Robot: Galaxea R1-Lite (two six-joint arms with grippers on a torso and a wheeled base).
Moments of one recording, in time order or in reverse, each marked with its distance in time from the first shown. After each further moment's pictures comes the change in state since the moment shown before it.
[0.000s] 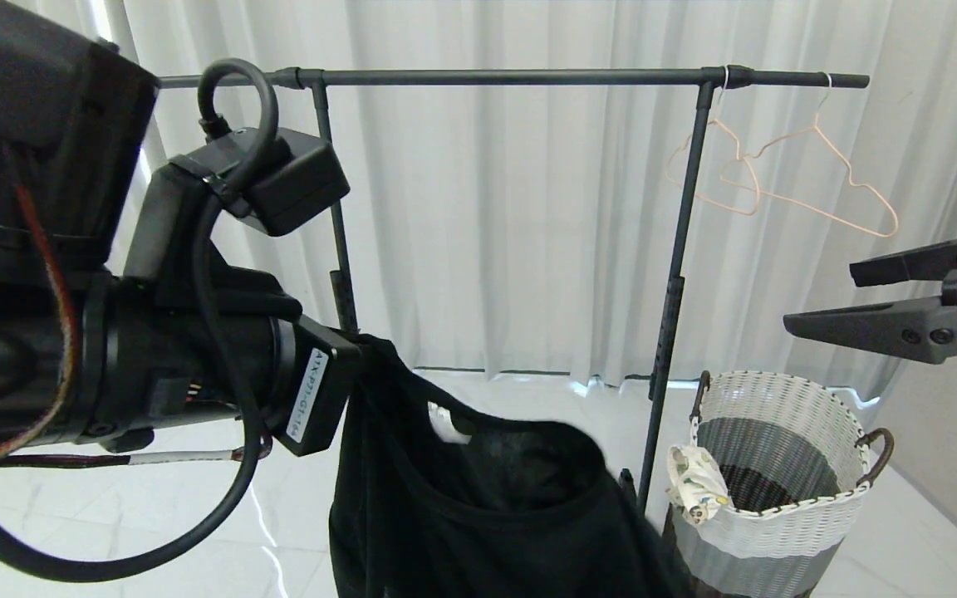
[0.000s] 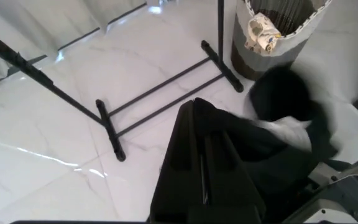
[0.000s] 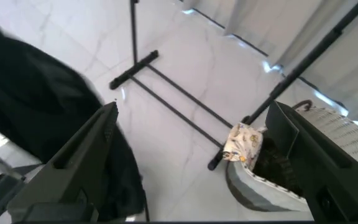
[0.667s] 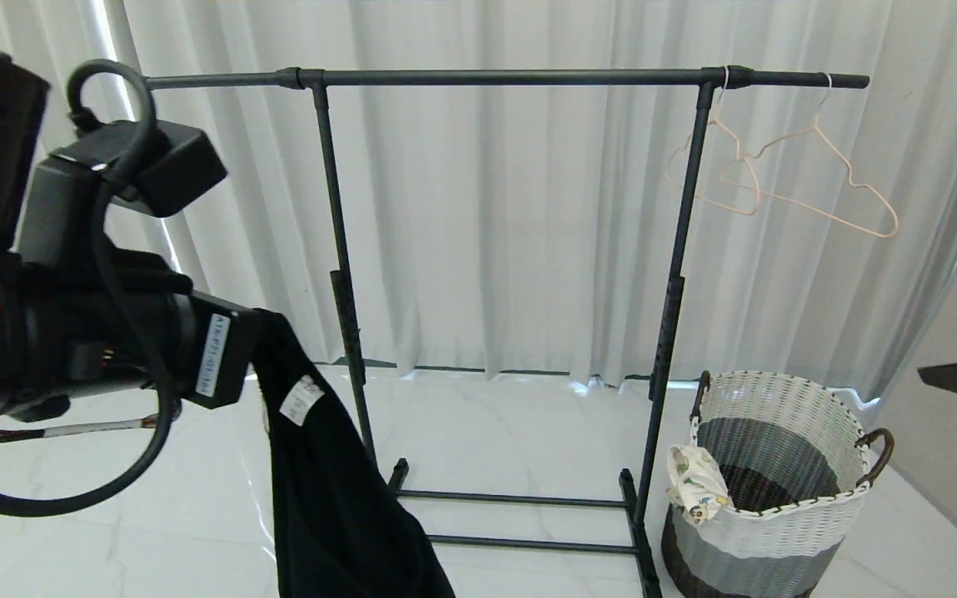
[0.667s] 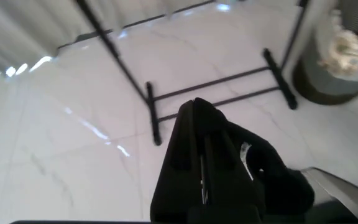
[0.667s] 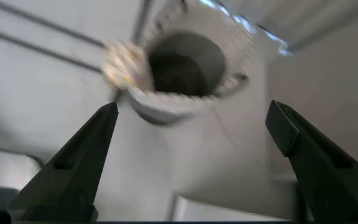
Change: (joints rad) left arm 0.213 -0.084 0.064 -0.001 0.103 0.009; right arm -0.434 -0.039 0.150 0.066 -0.222 -0.235
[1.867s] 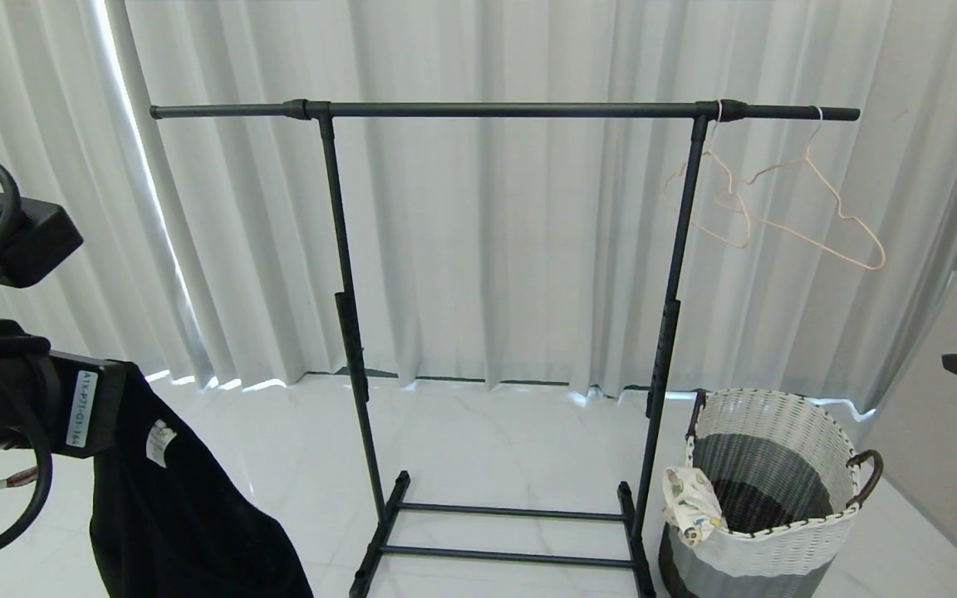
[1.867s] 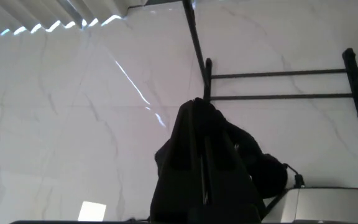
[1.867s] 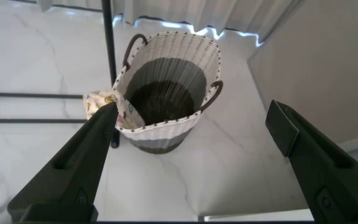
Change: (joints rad) left arm 0.241 -0.129 0.189 -0.002 0.088 0.031; right arm -0.131 -0.047 0.247 -0.355 -0.029 0.189
